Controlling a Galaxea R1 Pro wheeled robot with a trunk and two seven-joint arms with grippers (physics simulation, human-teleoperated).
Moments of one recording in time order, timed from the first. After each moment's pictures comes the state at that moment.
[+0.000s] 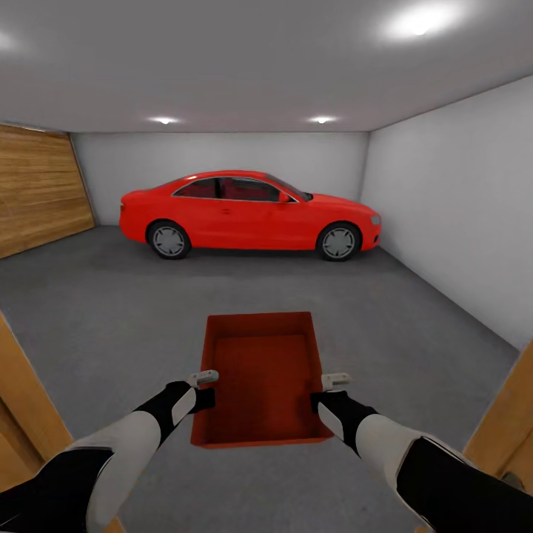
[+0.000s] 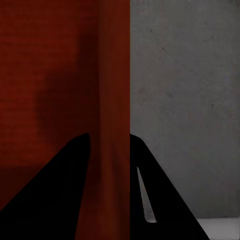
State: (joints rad) left arm -0.92 -0.07 0.01 -0.14 0.22 0.36 0.10; right arm -0.93 0.13 0.87 -0.05 -0.82 0.19 -0.28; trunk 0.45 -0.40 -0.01
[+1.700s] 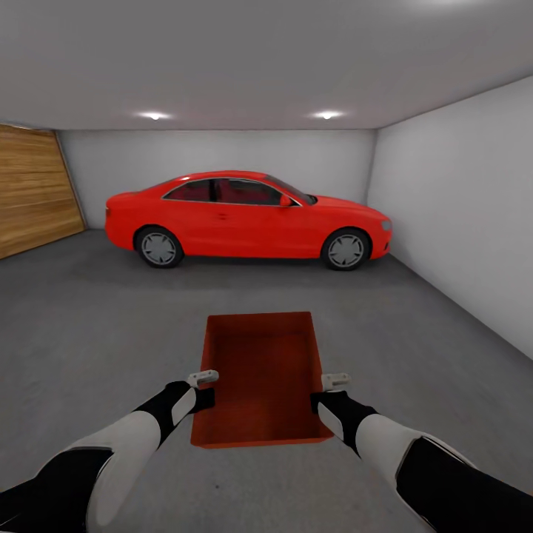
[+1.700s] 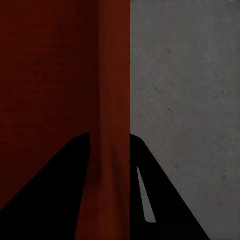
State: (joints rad) left arm -0.92 -0.07 0.01 -0.14 0.21 0.36 0.10; right arm -0.93 0.13 0.87 -0.05 -0.81 0.19 -0.28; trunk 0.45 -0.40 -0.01
